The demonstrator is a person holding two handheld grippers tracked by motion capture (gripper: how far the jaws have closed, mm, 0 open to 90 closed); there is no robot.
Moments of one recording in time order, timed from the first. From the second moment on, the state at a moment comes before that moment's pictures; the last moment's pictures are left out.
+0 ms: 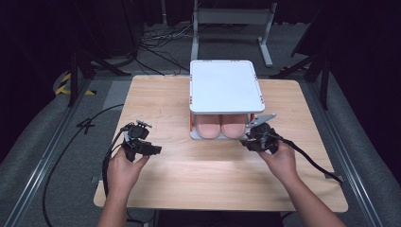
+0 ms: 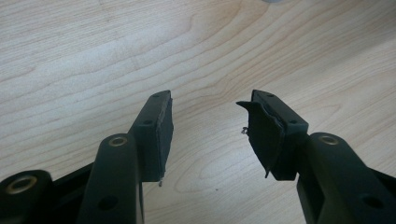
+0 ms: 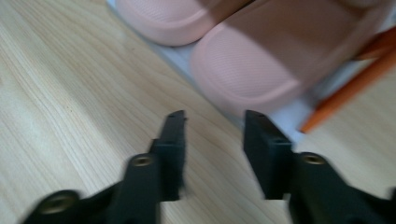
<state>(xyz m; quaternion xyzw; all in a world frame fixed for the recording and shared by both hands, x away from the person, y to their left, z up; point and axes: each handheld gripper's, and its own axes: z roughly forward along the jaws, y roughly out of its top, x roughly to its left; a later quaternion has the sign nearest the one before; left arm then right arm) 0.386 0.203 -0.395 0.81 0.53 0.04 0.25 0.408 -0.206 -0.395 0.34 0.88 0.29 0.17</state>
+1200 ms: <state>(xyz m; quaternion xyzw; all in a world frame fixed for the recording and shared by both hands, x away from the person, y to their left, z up) 0.381 0.227 -0.418 0.83 0.50 0.09 0.24 0.380 -0.406 -0.436 0.48 0.80 0.31 0.18</state>
